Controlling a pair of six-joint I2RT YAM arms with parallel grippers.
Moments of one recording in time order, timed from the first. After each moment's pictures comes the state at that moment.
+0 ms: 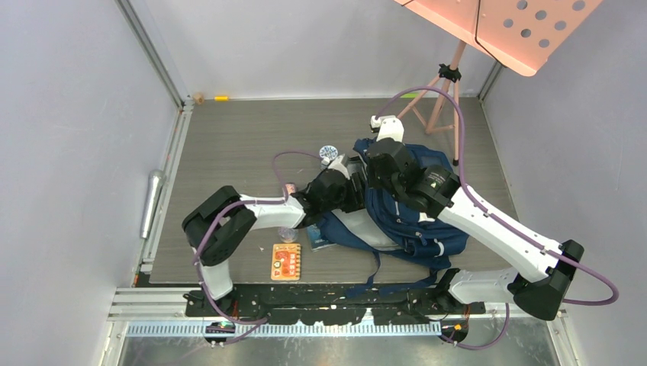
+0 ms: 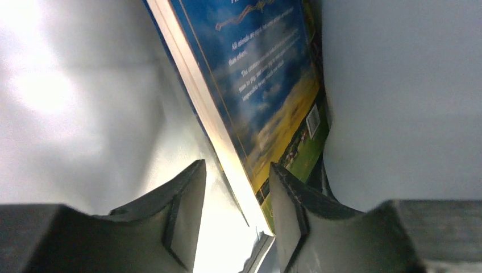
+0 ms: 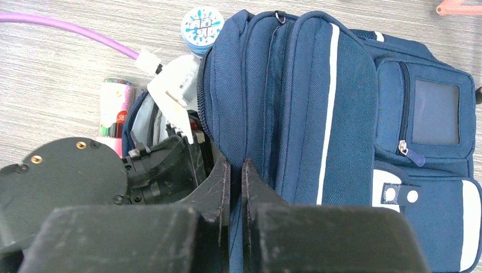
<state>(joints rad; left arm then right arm) -0.90 1.80 0.96 0.41 0.06 -1.02 0.85 1.22 1.29 -0.71 0.53 0.44</state>
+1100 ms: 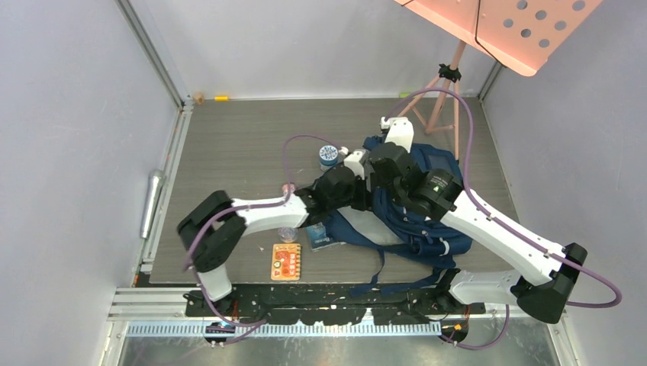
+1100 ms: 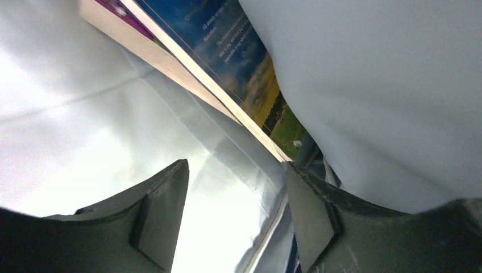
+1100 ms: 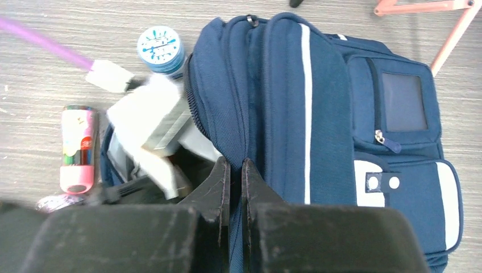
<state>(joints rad) -0.97 1.81 1.09 0.34 0.09 -0.72 0.86 1.19 1.26 -0.73 0.67 0.47</state>
